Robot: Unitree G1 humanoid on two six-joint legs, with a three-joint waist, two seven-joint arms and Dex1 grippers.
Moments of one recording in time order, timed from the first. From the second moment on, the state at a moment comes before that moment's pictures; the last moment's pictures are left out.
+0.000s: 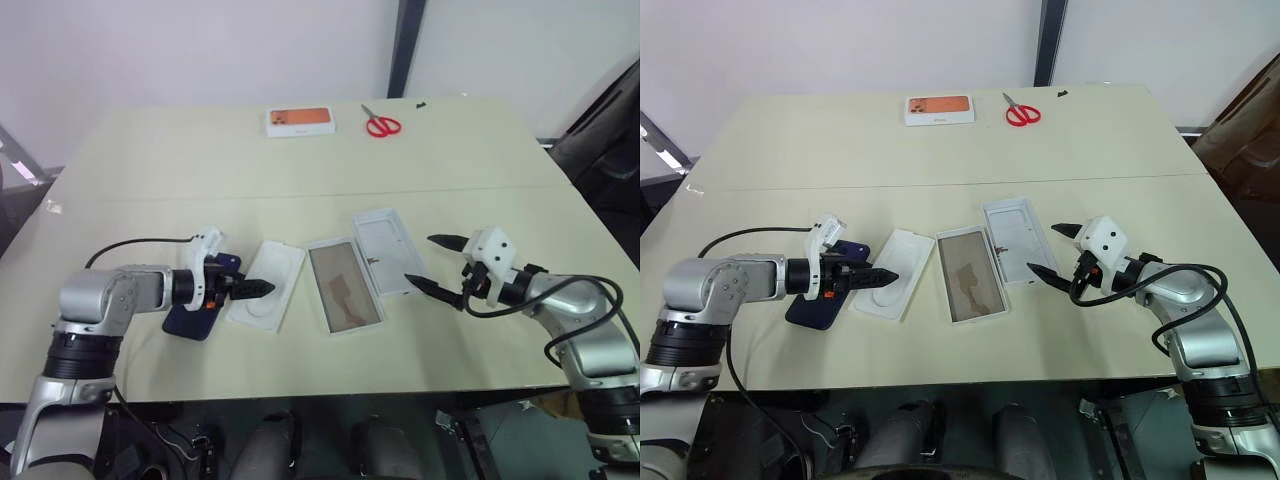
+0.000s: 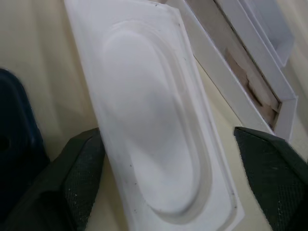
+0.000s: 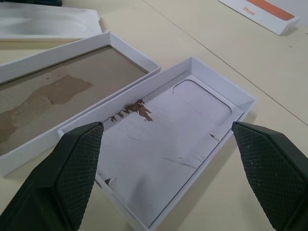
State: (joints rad) left arm -0.47 0.66 0.05 0.01 -0.65 1.23 -0.79; right arm -0.19 -0.73 -0.08 -0.10 0.30 0.19 0.90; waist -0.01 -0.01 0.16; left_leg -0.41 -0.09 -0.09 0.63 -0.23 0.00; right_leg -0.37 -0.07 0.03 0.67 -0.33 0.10
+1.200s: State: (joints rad) left arm -0.43 0.63 0.16 0.08 -0.69 1.29 -0.72; right arm -0.21 -0.71 -0.08 -0.13 0.34 0.25 0.91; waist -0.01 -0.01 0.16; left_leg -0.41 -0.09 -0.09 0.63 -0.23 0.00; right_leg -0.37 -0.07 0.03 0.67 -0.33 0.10
